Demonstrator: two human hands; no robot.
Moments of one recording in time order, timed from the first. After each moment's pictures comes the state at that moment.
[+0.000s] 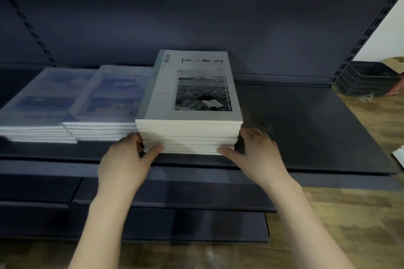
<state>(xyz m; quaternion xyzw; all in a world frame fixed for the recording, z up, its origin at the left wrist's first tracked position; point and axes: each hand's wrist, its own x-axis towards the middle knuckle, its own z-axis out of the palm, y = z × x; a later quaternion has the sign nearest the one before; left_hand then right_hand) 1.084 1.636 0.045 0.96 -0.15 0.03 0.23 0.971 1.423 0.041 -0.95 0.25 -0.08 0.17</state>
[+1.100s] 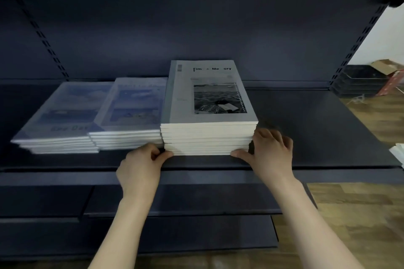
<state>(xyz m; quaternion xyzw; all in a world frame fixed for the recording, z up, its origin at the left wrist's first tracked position) 1.105 1.654 0.021 0.95 -0.14 0.07 0.28 0.979 1.440 0.028 -0.93 0.31 -0.17 0.04</state>
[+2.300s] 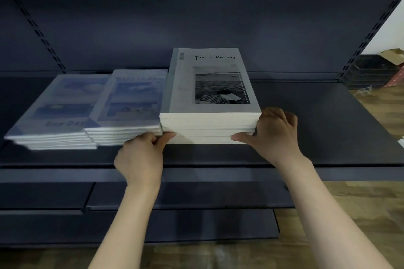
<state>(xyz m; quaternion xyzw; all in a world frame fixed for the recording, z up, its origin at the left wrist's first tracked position) 1.116 1.638 0.022 0.94 -0.11 0.19 0.28 1.001 1.422 0.052 -0.95 0.28 -0.13 0.04</state>
